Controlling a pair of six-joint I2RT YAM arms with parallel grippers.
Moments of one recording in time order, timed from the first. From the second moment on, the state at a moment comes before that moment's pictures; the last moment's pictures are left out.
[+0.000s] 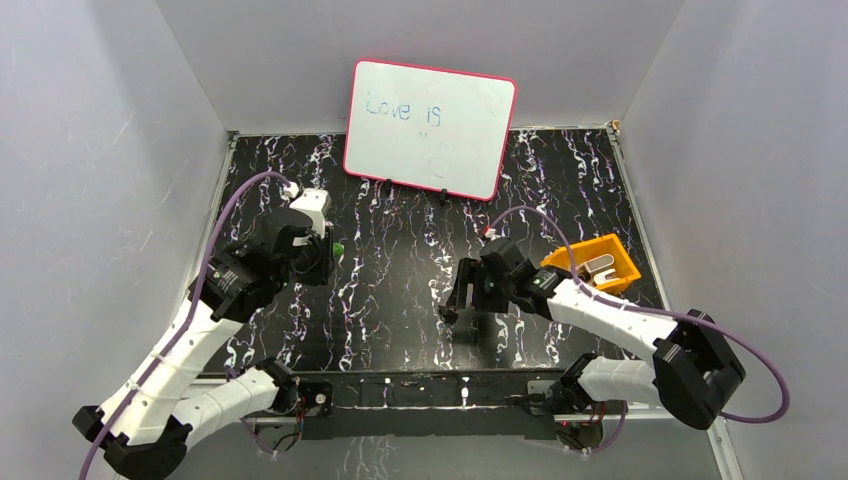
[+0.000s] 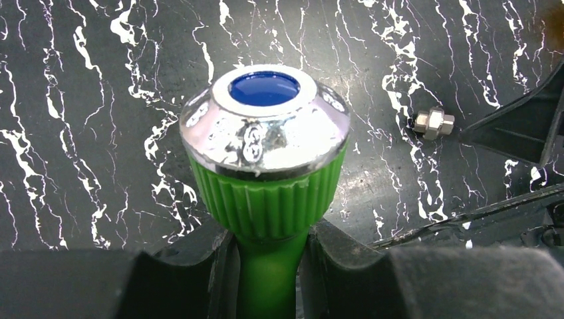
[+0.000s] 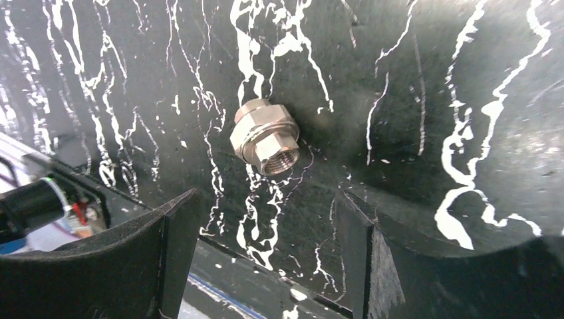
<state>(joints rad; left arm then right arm) -0.64 0.90 1.16 -1.03 -0.22 -0.31 0.80 1.21 0.70 -0.41 -0.06 0.76</state>
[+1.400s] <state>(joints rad) -0.64 0.91 1.16 -1.01 -0.15 -0.31 0.73 1.38 0.57 -0.09 -0.26 0.85</state>
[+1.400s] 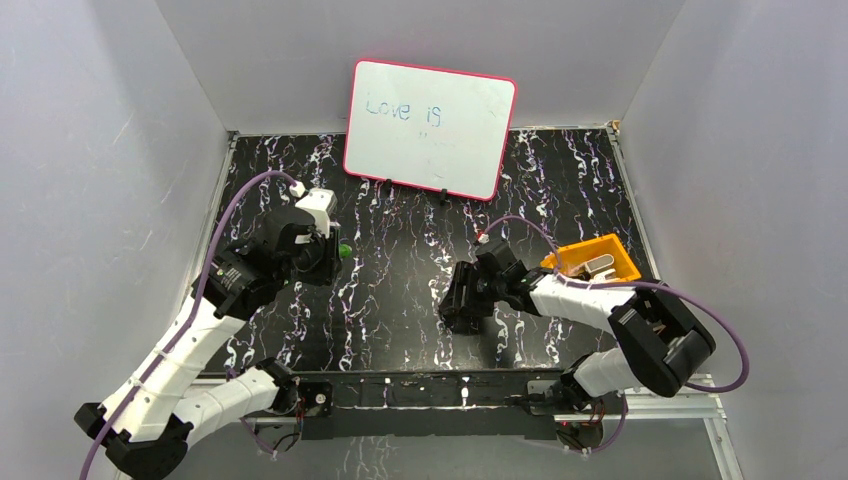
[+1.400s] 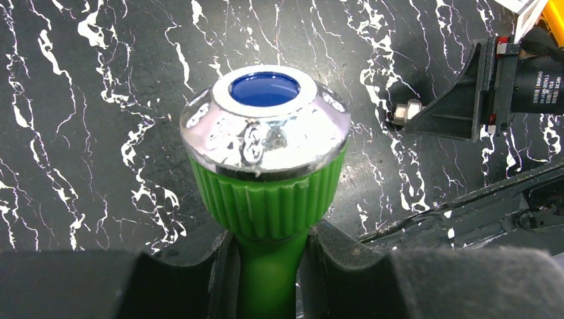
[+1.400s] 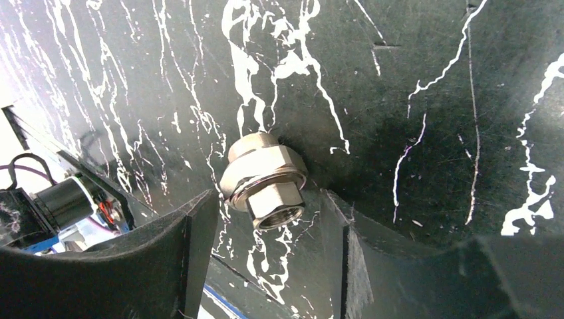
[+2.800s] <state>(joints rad) -0.64 0.97 1.15 -0.97 -0.10 -0.28 0.84 1.61 1.13 -0.89 0.09 0.50</state>
